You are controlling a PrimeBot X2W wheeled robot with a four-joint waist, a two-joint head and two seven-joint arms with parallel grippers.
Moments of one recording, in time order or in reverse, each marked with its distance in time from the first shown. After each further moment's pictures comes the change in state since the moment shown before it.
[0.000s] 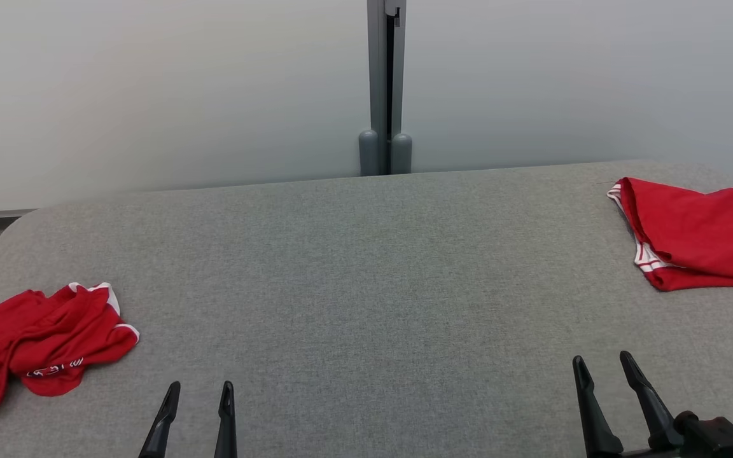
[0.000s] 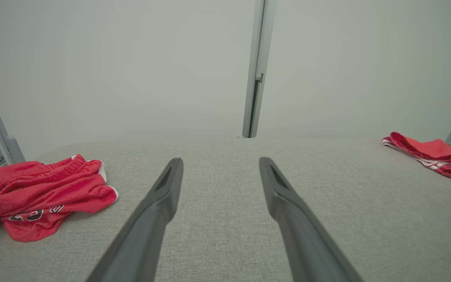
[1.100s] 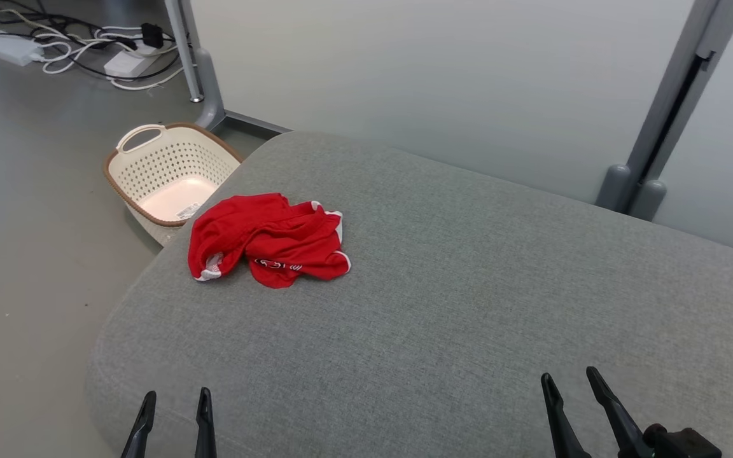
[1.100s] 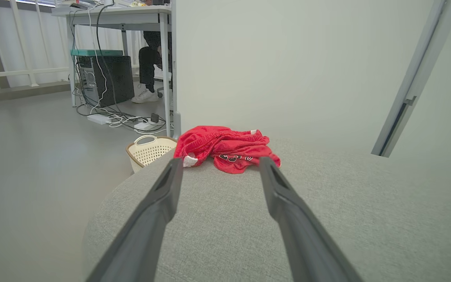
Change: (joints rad) left arm 0.042 0.000 0.036 -0.042 -0.005 0.016 0.000; right arm 0.021 0.017 0.074 0.010 0.019 0.000 0.000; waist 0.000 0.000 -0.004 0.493
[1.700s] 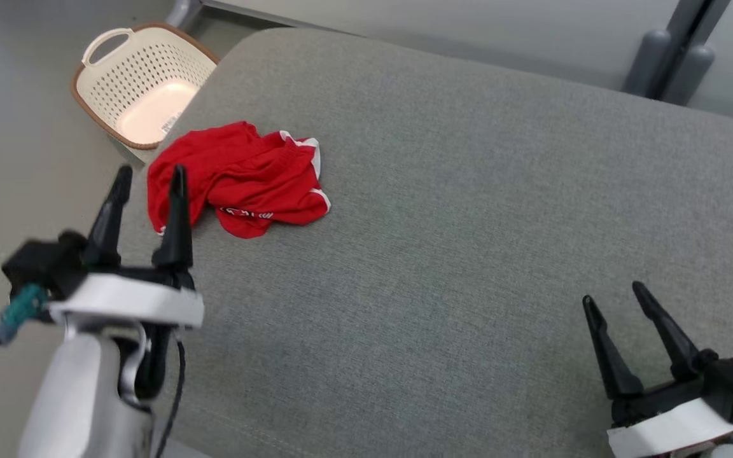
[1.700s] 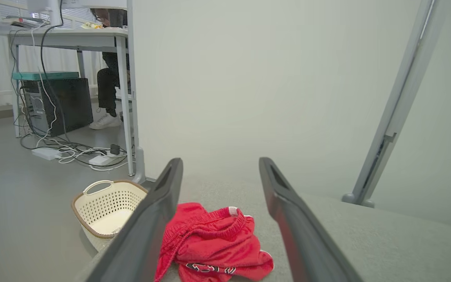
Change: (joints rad) left arm -0.542 0.026 0.066 0.188 -0.156 -0.173 0.051; right arm -0.146 -0.168 0.007 -0.044 -0.010 0.000 0.000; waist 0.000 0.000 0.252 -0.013
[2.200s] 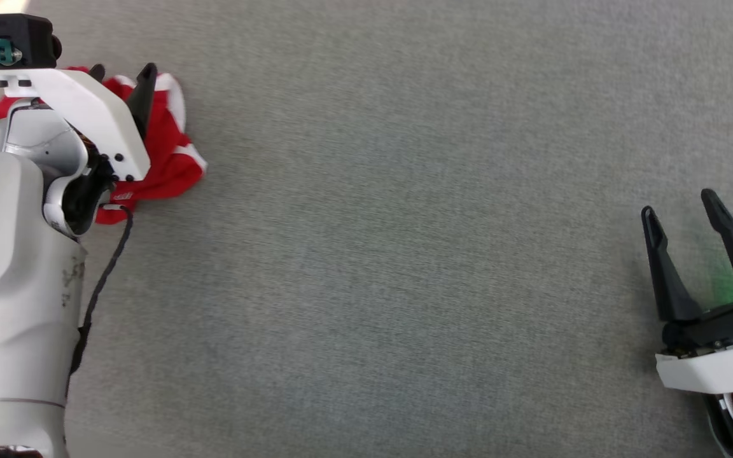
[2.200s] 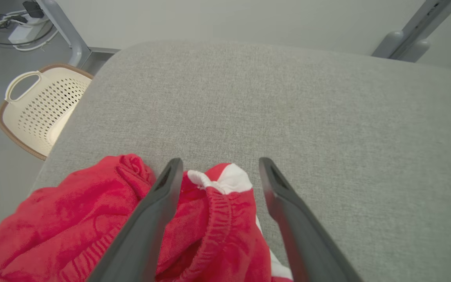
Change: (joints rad) left arm -0.611 0.138 -0.078 0.478 -0.075 0.016 0.589; right arm -0.137 -0.091 -0.082 -0.103 -0.025 0.000 0.000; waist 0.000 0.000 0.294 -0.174
